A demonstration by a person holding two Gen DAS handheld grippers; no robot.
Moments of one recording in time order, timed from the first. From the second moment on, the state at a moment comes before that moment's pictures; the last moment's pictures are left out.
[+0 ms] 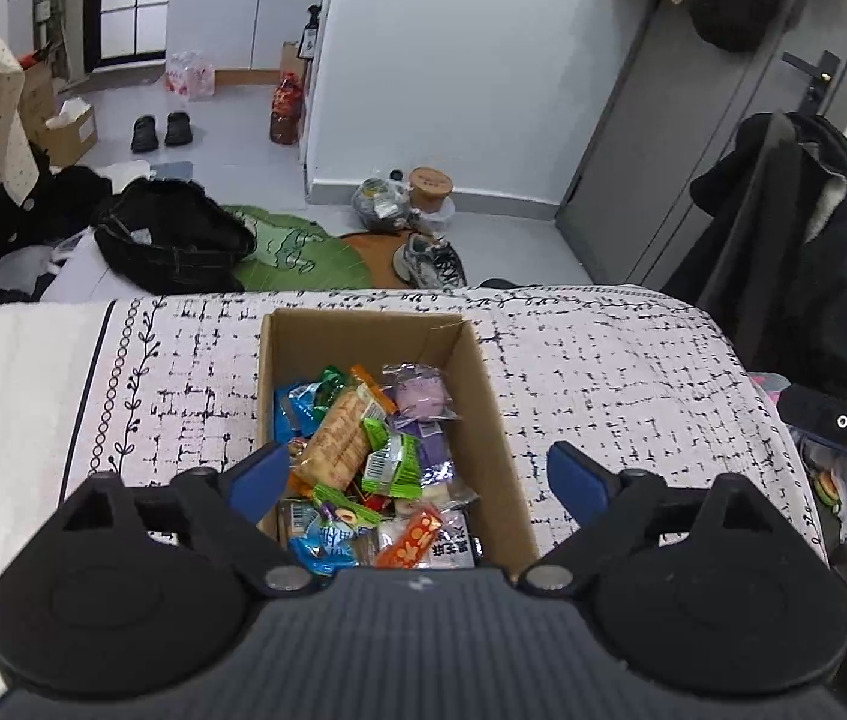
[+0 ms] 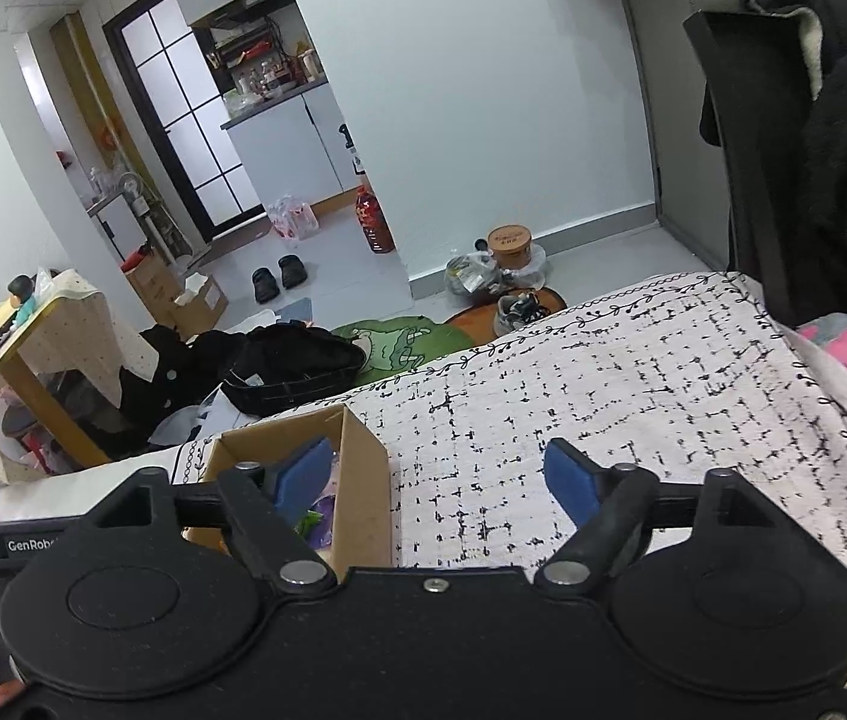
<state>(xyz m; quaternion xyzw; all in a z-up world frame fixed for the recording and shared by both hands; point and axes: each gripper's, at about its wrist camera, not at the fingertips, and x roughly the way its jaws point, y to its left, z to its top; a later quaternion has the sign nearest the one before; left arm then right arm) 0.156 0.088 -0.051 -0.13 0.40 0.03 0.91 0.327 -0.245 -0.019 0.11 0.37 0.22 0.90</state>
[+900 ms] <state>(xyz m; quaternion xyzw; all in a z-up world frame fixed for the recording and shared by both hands) 0.095 0.077 -0.018 -0.09 0.38 -0.02 0.92 0.274 -0.288 0.006 0.10 0.37 0.20 0.90</state>
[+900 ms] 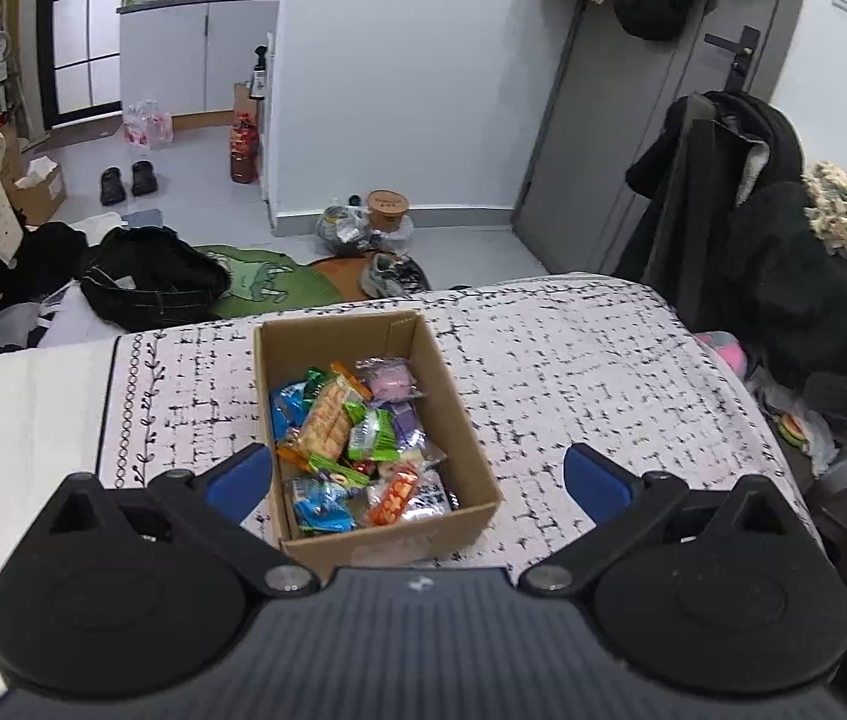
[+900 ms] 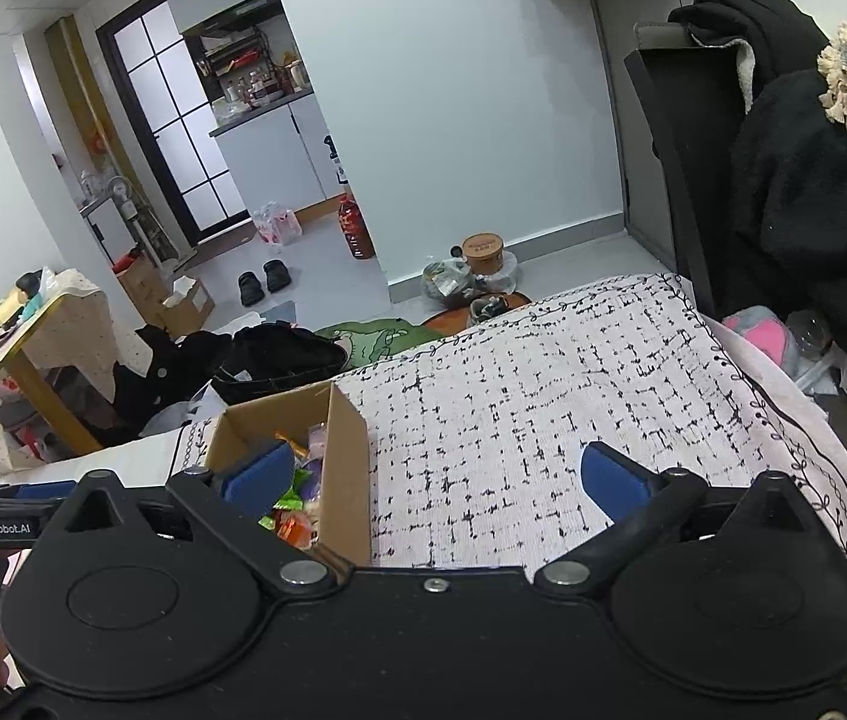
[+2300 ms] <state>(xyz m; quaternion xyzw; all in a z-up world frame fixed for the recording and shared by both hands) 0.046 0.046 0.002 -0.08 0.38 -0.02 0.92 0.219 -0.292 0.029 0.05 0.37 0.26 0.89</state>
